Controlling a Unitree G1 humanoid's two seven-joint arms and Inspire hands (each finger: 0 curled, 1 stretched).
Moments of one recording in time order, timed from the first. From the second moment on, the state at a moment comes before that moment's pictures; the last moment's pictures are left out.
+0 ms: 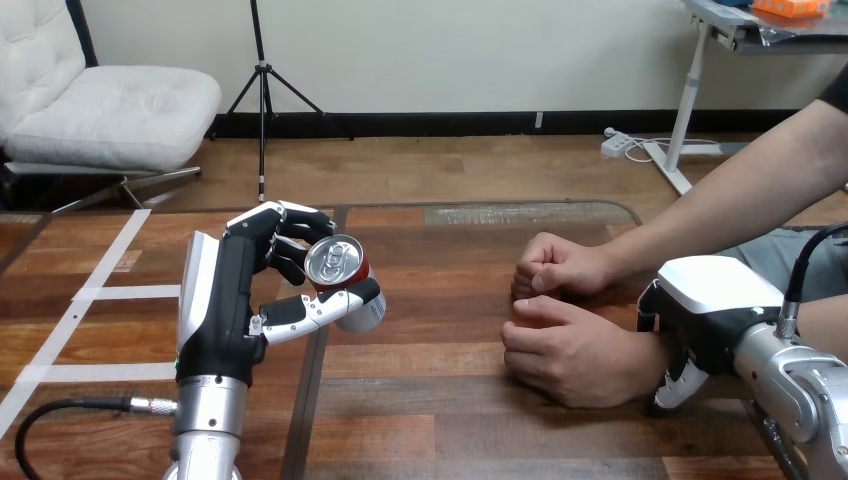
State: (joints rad) left arm -0.16 0.20 -0.01 0.55 0.33 -0.67 0.30; right arm -0.26 -0.66 0.27 0.23 -0.88 0.08 0.32
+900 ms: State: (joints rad) left arm -0.16 0.20 -0.01 0.54 0.33 -0.66 0.30; right arm -0.26 -0.66 0.27 0.23 -0.88 0.08 0.32
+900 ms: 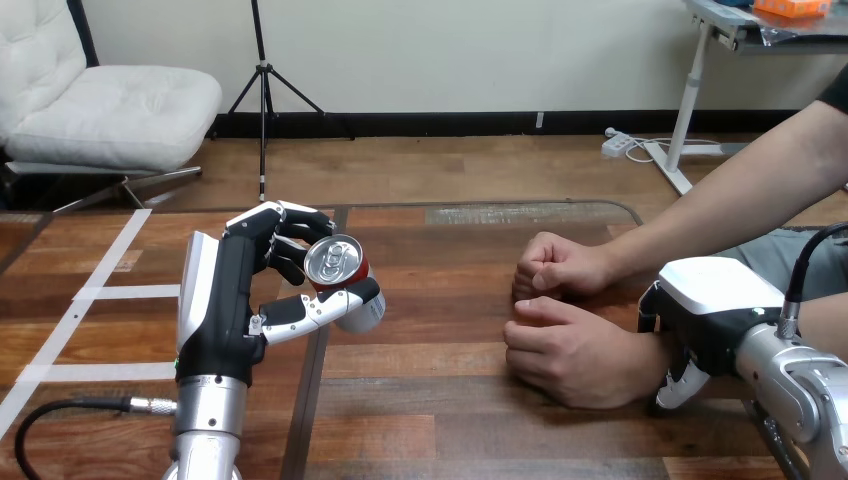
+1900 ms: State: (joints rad) left arm -0.16 0.20 -0.01 0.54 0.33 -0.66 0.30; right arm -0.24 -0.67 0.26 0.16 -0.86 0.09 0.35
